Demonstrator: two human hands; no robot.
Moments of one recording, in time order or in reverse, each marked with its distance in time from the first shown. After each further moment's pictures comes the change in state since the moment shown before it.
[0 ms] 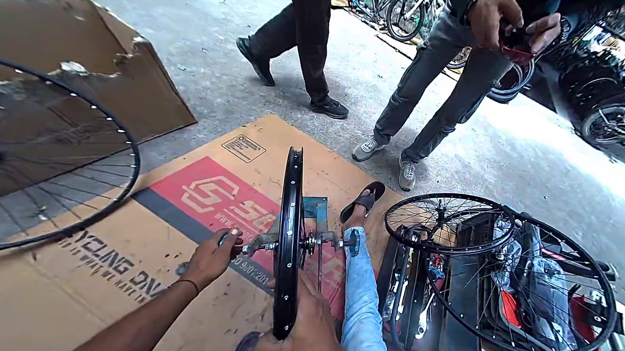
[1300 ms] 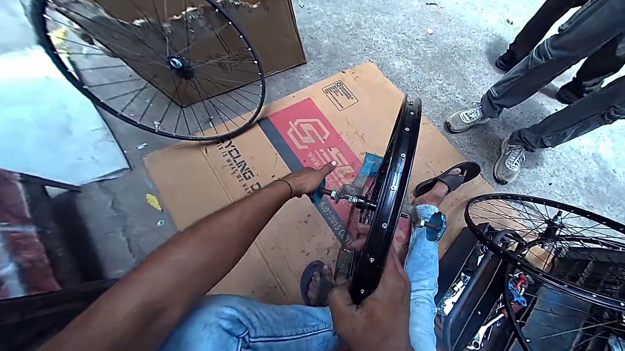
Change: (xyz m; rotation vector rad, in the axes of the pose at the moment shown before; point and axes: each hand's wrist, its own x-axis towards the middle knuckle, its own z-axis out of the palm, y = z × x) left_hand 0.027 0.052 -0.024 0.300 -0.281 -0.430; right_hand 0.008 -0.007 0.014 -0.165 0.228 -0.129
